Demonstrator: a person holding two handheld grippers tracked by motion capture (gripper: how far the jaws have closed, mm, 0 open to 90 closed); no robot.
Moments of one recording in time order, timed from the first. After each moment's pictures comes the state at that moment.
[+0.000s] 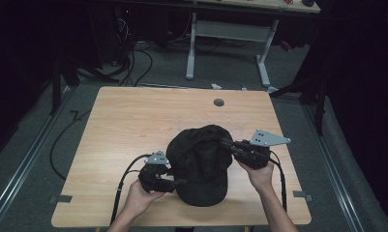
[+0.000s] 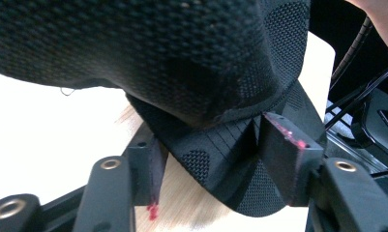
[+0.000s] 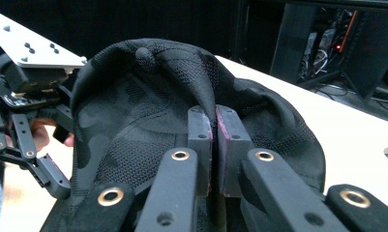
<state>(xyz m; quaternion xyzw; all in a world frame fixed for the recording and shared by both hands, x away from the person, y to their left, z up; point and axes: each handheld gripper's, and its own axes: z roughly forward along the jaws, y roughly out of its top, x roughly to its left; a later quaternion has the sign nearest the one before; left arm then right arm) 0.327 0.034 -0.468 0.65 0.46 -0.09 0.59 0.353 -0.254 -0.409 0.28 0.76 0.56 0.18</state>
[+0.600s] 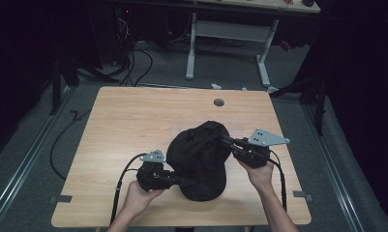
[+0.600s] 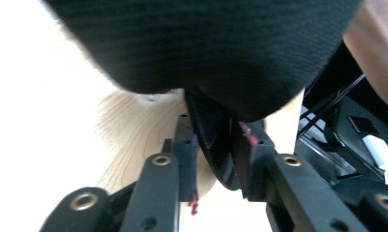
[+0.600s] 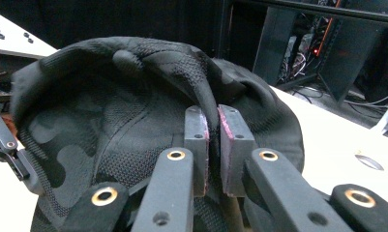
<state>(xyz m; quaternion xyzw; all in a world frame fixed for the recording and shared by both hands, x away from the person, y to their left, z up) 0.327 0.042 -0.459 0.64 0.46 -0.13 0.60 0.353 -0.250 -0.403 0.28 0.76 0.54 0.21</state>
